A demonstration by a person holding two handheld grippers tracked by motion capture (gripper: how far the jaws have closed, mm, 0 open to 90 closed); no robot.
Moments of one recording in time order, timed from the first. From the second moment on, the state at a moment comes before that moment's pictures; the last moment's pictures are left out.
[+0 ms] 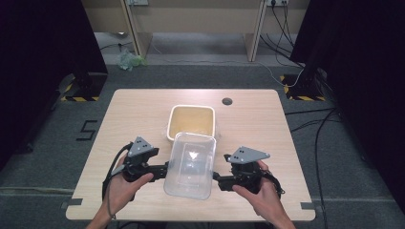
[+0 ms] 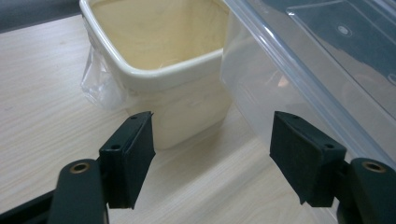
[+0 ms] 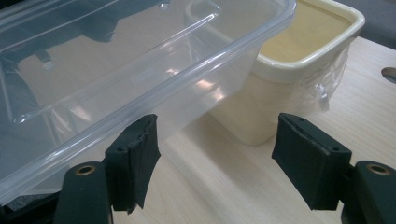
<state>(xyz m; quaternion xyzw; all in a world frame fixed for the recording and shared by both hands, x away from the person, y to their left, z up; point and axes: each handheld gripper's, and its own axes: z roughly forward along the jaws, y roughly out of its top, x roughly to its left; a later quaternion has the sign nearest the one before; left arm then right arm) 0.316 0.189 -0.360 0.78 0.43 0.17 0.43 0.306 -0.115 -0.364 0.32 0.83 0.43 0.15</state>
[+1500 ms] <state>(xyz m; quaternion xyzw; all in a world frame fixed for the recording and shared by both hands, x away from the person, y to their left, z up) 0.409 0.206 -0.356 0.76 0.49 0.14 0.40 0.402 -0.093 -0.353 0.37 0.81 0.42 0.15</state>
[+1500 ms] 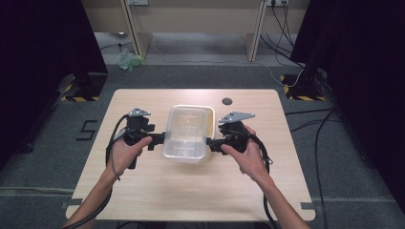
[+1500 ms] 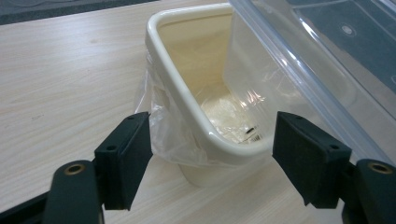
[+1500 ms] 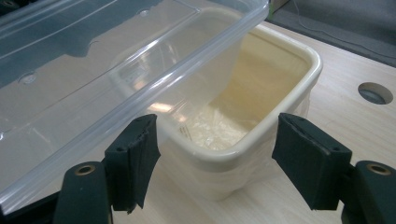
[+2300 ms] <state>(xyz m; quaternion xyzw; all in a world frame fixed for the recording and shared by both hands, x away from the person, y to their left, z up) 0.431 0.211 -0.354 0.75 0.50 0.14 0.41 0.435 -0.105 -0.351 0.41 0.80 0.42 0.15</state>
